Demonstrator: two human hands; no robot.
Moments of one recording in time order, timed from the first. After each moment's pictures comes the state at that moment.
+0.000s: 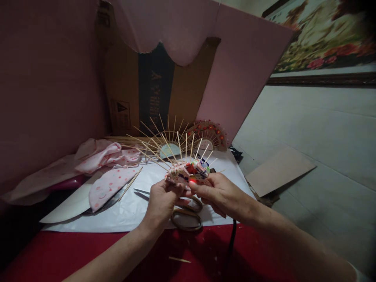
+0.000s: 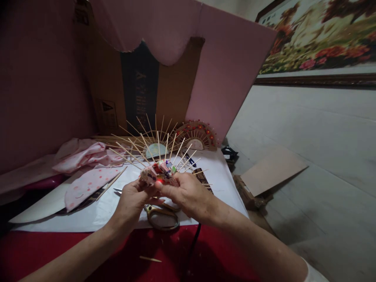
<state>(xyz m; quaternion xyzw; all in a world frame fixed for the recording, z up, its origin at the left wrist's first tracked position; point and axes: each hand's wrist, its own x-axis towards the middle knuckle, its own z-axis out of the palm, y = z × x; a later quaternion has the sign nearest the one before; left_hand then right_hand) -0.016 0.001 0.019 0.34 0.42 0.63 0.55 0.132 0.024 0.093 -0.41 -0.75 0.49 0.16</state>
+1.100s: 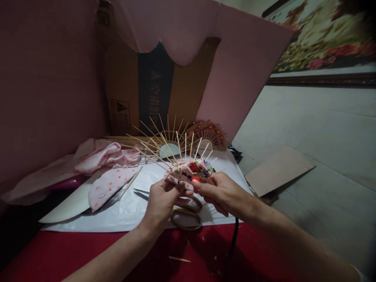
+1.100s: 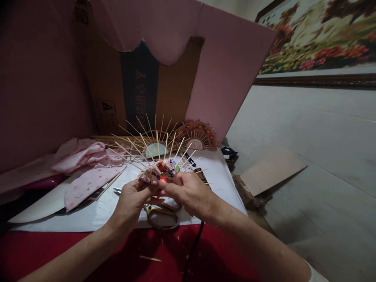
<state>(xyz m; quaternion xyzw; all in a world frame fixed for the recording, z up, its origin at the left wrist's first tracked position) -0.017 0.003 0.018 0.34 0.41 0.63 0.56 0.137 0.024 0.090 -0.44 -0.73 0.50 0.17</state>
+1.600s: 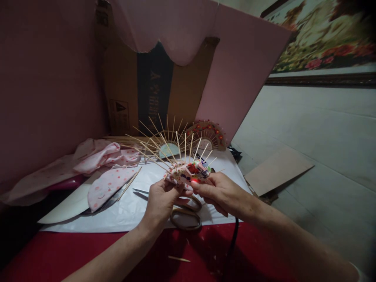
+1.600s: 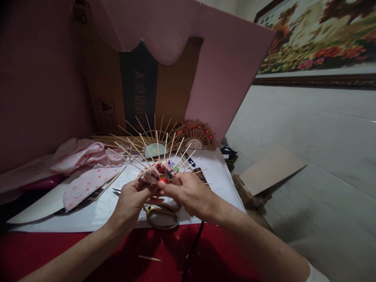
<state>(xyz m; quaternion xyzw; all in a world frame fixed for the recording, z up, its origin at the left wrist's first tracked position) -0.017 0.003 0.020 0.33 0.41 0.63 0.57 0.137 0.026 0.090 -0.43 -0.74 0.50 0.16</state>
